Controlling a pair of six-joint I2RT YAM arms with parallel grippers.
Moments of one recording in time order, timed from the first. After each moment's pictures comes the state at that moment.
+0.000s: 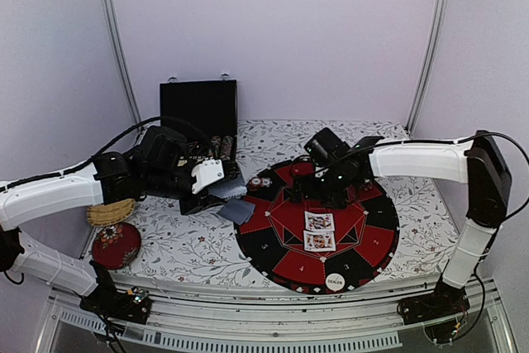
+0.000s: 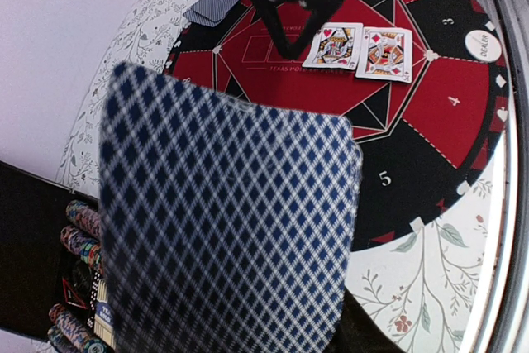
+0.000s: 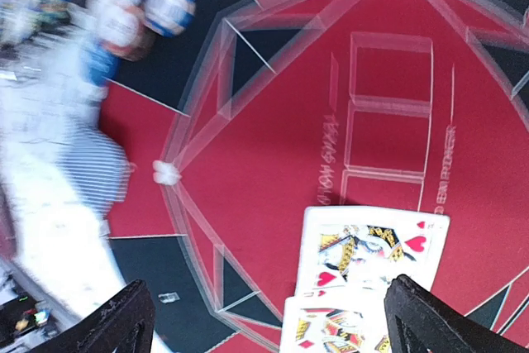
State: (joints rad) left arm -0.82 1.22 0.92 -0.40 0.09 0.58; right arm 0.82 1.81 1.30 -0.60 0.01 0.81
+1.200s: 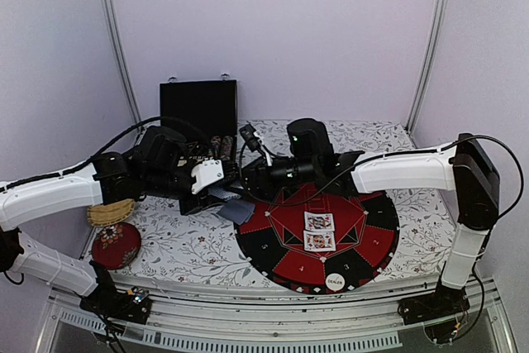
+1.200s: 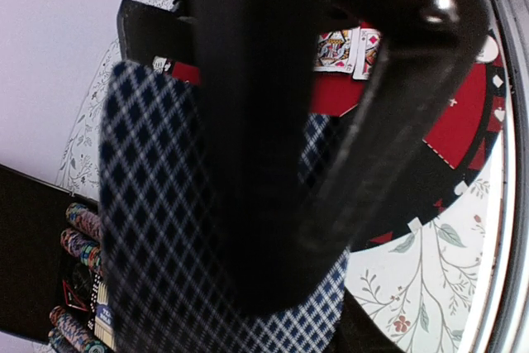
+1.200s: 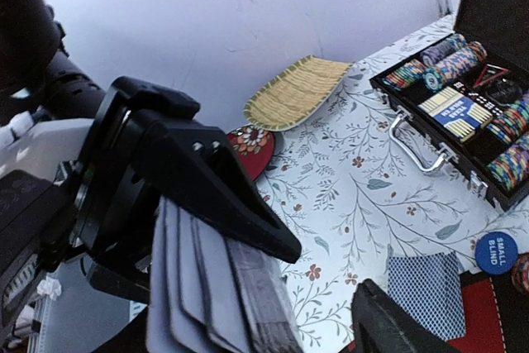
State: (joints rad) left arm -0.83 1.22 0.92 -0.41 0.10 0.58; right arm 0.95 1.85 1.30 0.25 -0.53 0.33
